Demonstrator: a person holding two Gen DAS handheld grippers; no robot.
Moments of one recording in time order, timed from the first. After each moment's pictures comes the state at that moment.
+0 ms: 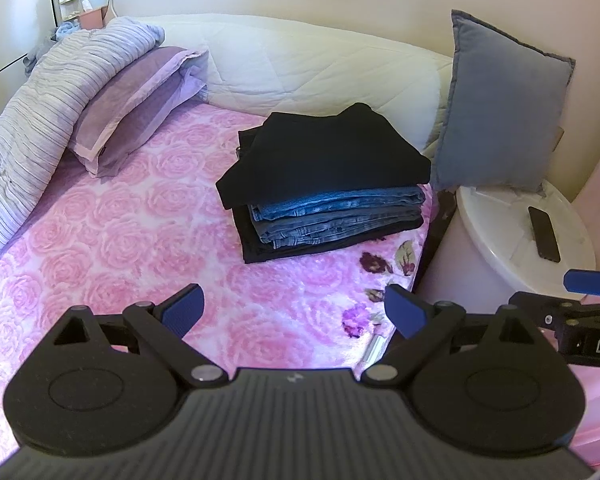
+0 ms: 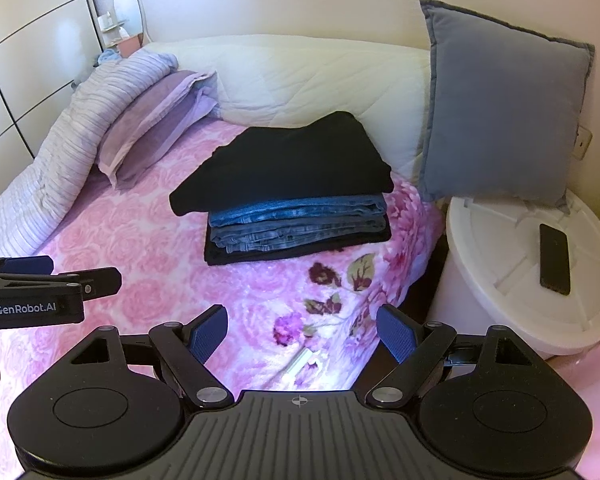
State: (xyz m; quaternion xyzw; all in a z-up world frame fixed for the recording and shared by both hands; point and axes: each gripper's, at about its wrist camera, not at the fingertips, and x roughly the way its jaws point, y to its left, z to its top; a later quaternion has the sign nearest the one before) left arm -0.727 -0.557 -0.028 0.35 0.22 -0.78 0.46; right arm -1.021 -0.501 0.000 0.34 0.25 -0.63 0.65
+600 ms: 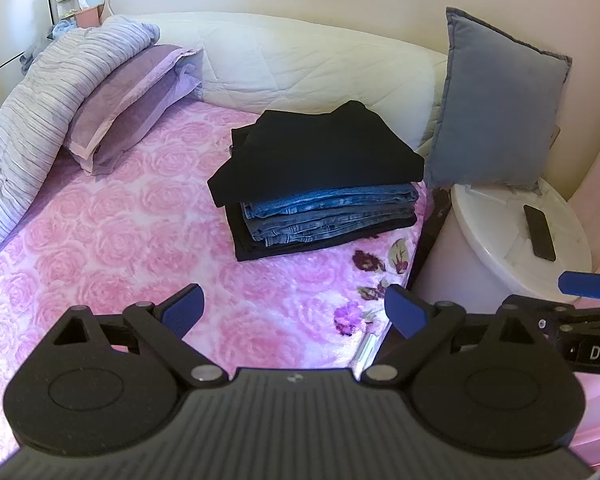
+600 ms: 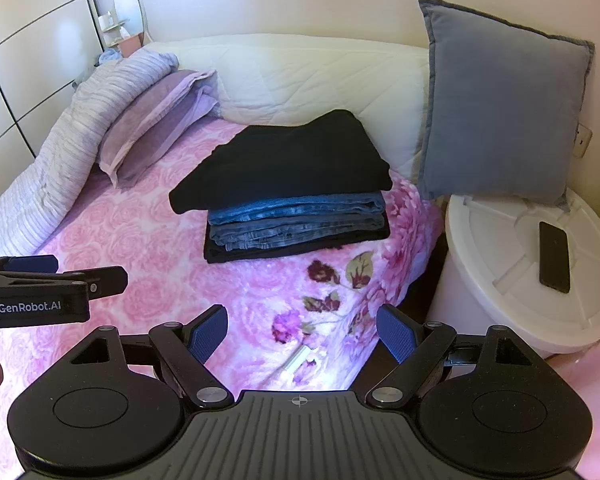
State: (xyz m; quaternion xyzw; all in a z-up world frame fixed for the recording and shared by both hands) left arm -0.734 -0.553 -0.029 0.35 0.22 -0.79 0.46; right arm -1.024 -0.499 0.000 0.35 0.25 -0.63 0.65
